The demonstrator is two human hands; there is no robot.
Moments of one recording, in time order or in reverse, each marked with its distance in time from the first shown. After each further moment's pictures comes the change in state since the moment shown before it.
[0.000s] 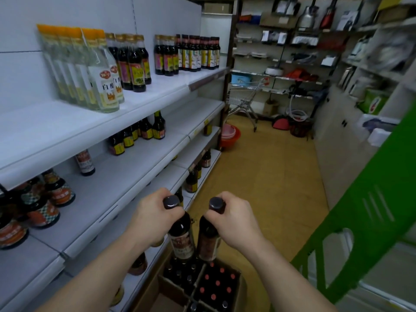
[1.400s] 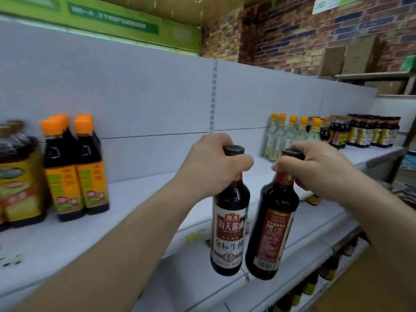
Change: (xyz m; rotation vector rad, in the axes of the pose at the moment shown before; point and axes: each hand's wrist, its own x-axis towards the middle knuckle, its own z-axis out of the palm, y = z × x) left_hand -0.179 -0.018 -0.447 -0.035 0.561 0.139; right_hand -0.092 -0.437 0.073 0.084 -0.248 -0.673
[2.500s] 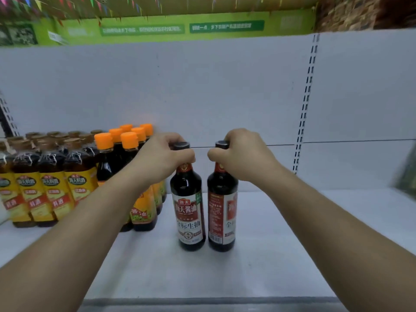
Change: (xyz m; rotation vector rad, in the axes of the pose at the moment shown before) left_hand 0.111 -0.116 -0.112 0.383 0.387 -0.325; right_hand 0.234 -0.073 0.190 0.145 -0.278 -0.388
